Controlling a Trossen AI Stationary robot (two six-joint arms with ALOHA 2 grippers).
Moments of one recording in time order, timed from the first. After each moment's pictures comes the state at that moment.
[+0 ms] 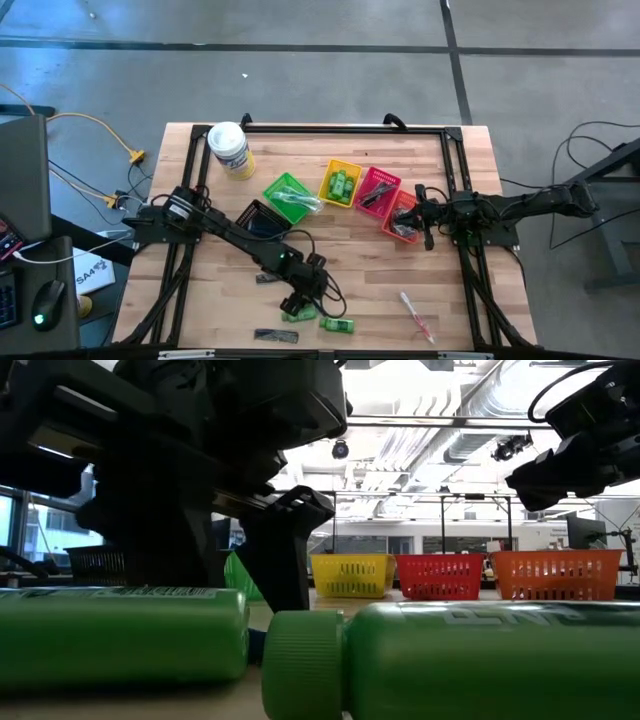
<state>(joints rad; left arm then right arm) -0.41 2.02 1.28 -0.29 0.08 0.03 0.07 0.34 0.01 0.14 0.00 0.06</state>
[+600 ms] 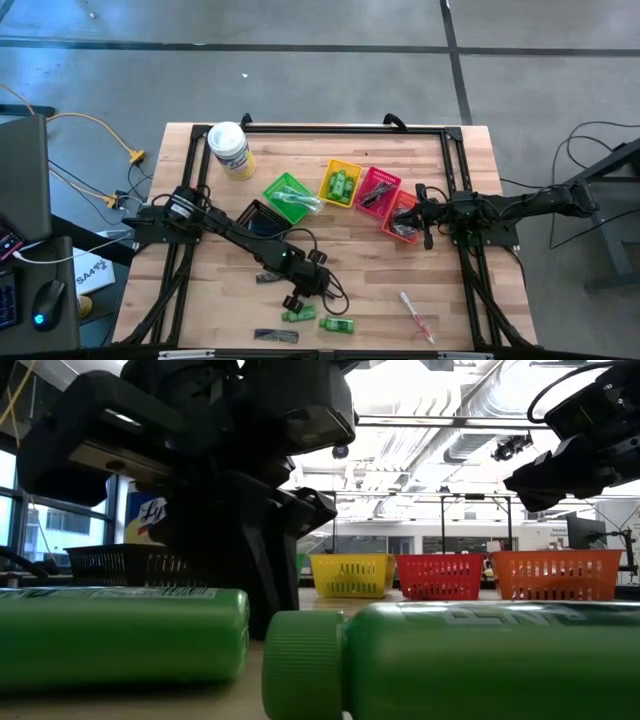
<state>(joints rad) -0.41 2.03 1.28 -0.33 0.05 0.02 0.07 0.34 0.01 0.13 0.03 0.06</state>
